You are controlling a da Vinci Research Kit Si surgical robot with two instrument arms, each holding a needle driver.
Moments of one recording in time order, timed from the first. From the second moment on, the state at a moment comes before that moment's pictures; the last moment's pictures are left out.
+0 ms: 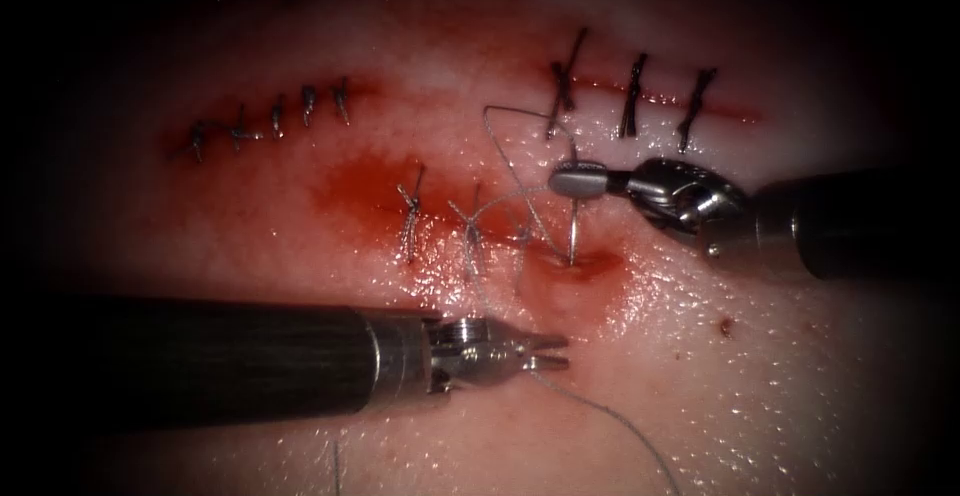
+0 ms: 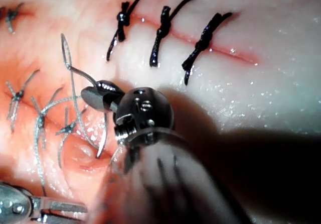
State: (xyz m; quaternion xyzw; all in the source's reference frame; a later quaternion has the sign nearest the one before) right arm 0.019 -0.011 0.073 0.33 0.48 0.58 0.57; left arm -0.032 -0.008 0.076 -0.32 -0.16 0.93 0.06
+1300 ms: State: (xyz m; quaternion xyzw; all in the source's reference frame) right arm 0.021 -0.020 0.070 0.42 0.46 0.56 0.54; left arm -0.029 -0.006 0.074 -0.33 -0.14 0.93 0.05
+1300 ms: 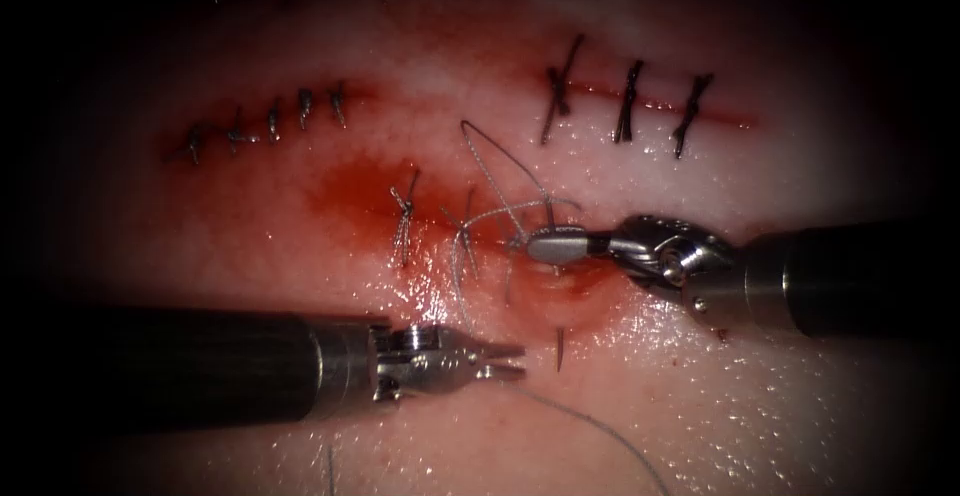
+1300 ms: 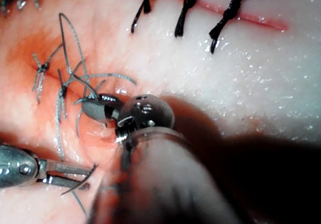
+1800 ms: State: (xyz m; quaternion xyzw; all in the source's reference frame) right arm 0.014 -0.014 0.071 0.32 0.54 0.58 0.52; left arm -0.033 -0.001 0.070 -0.49 0.05 0.86 -0.09
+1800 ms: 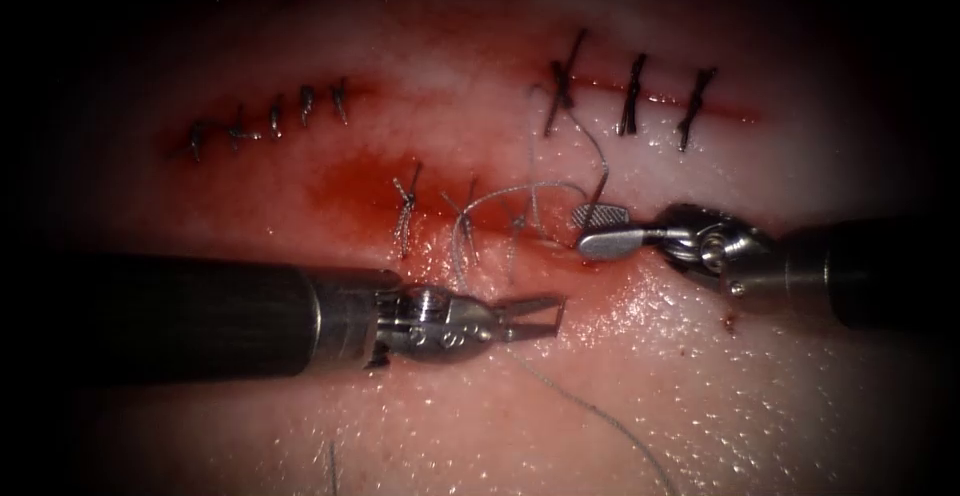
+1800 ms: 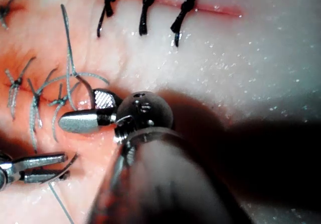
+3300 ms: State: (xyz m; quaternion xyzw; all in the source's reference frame) right arm 0.010 -0.013 0.073 0.16 0.56 0.43 0.69; left arm -0.034 -0.003 0.068 -0.55 -0.36 0.75 0.10
